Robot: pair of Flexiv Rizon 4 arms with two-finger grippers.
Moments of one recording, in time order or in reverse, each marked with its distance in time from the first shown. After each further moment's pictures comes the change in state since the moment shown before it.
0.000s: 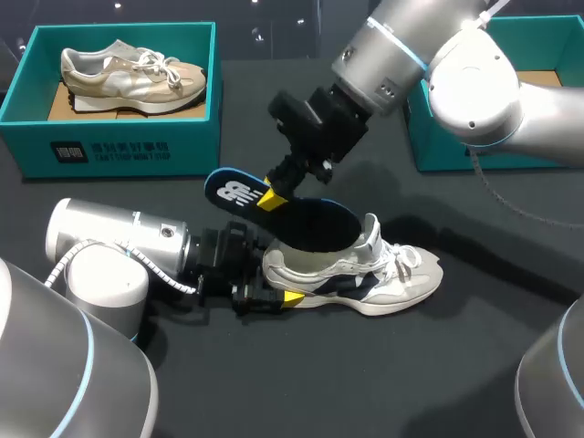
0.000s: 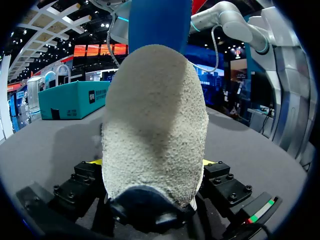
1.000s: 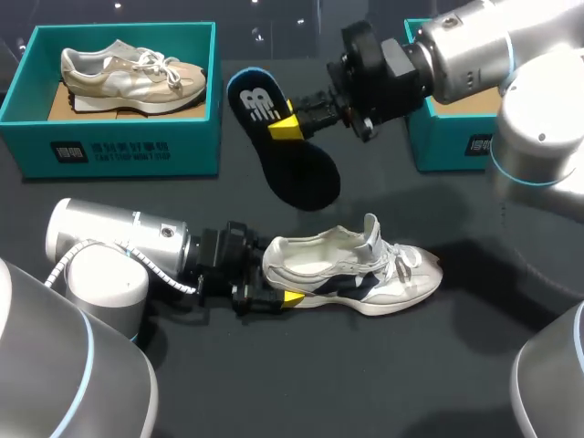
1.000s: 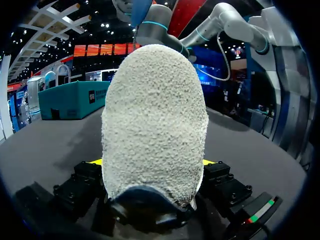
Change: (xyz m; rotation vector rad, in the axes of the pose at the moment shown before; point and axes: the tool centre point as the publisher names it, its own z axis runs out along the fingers) left arm 0.000 0.000 0.000 0.000 0.000 0.000; right arm 0.036 0.088 -0.102 -0.513 -0.146 -0.117
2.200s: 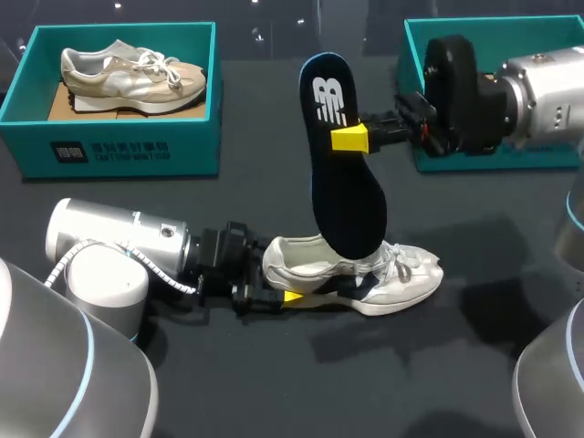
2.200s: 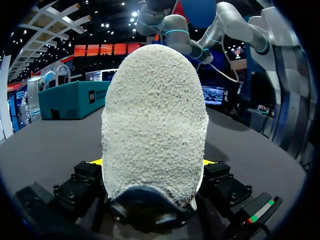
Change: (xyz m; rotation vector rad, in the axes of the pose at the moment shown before) left arm 0.000 0.000 0.000 0.000 0.000 0.000; right arm 0.084 0.018 -0.055 -0.202 -0.010 0.272
